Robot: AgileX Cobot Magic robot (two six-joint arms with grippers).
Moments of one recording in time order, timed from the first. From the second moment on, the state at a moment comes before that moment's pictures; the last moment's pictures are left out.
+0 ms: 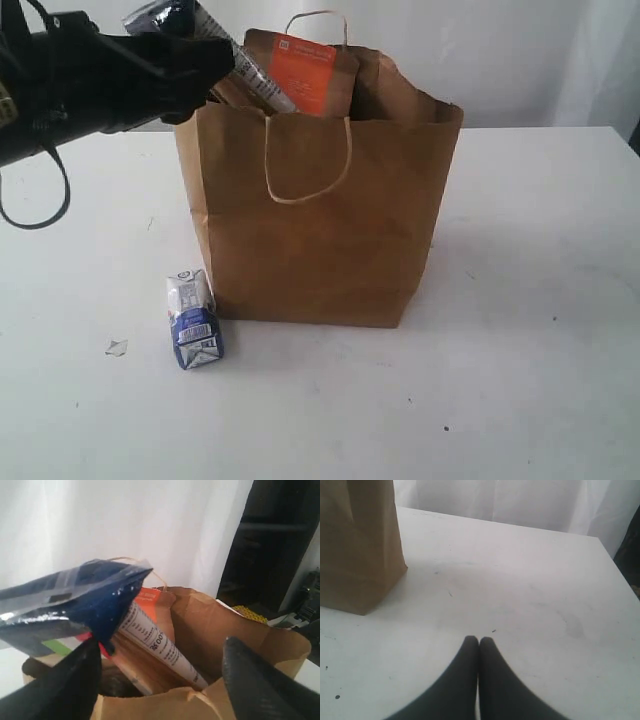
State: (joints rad) left arm -0.55 1.20 -0.79 0.42 -0.34 -0.58; right arm 0.13 0.01 -0.01 -0.04 0.34 -0.03
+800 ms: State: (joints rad) left arm -0.56 0.81 -0.67 0.31 0.22 -0.55; right arm 0.13 0.01 -0.01 -0.04 0.34 -0.03
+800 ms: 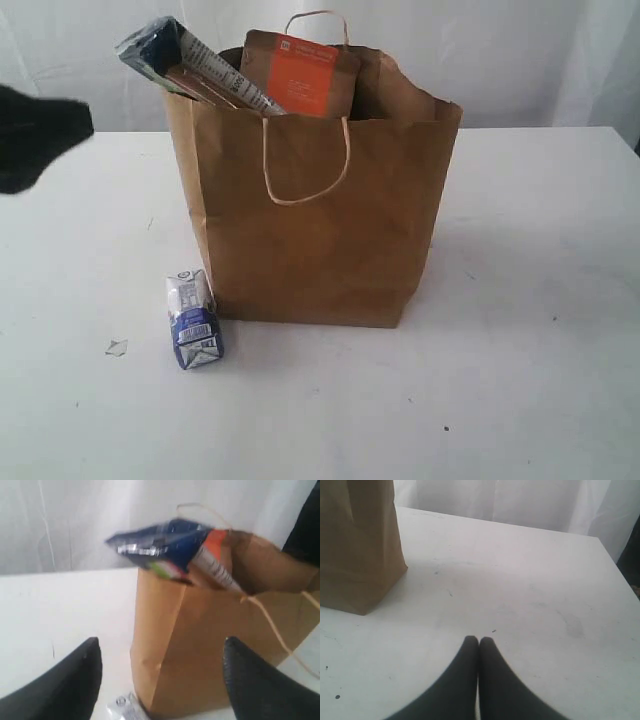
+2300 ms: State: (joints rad) left arm -0.65 1.59 -0.80 0.13 0.25 -0.60; right arm 0.13 0.01 -0.01 -0.04 0.34 -0.02
